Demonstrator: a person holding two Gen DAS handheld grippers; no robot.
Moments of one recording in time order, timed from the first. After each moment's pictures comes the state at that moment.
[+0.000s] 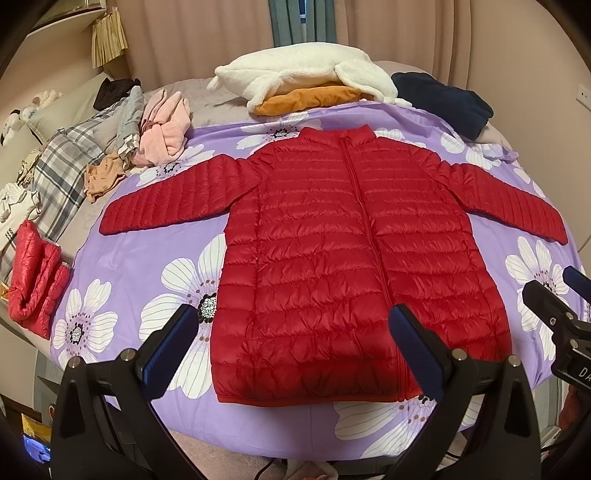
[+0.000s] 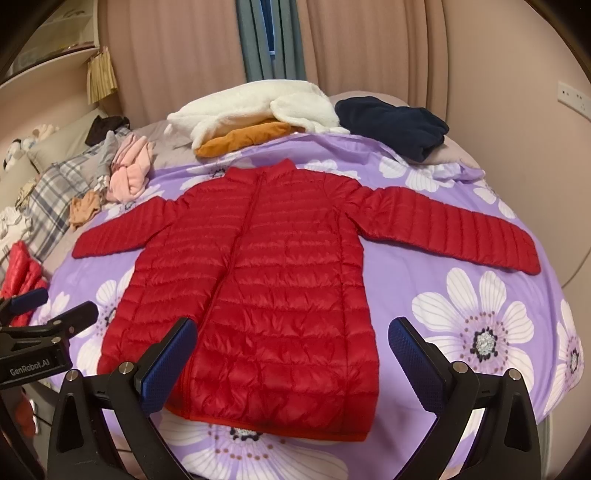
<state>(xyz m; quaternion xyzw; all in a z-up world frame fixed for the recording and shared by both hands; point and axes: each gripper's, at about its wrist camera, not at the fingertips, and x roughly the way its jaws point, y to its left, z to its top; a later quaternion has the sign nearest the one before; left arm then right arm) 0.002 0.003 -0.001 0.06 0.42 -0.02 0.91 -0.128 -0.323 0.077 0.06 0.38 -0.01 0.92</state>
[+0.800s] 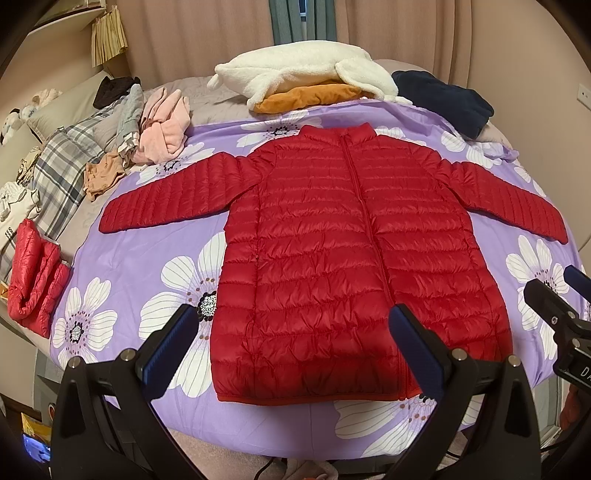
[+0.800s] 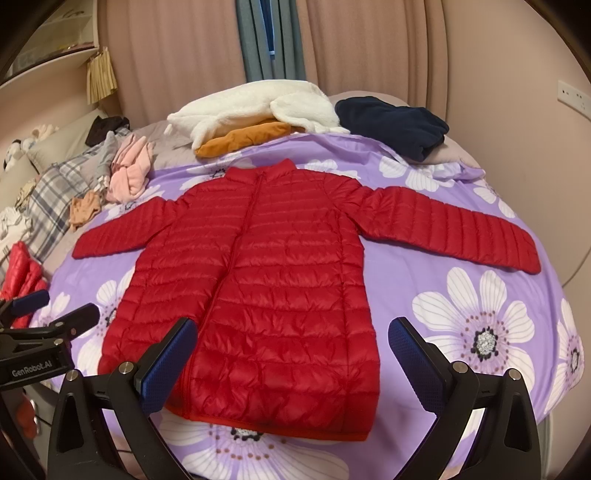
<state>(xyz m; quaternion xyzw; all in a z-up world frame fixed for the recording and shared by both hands) 0.002 0.003 -0.004 0.06 0.42 -0.02 0.91 -0.128 -0.323 0.078 0.06 0.38 -0.01 0.92</state>
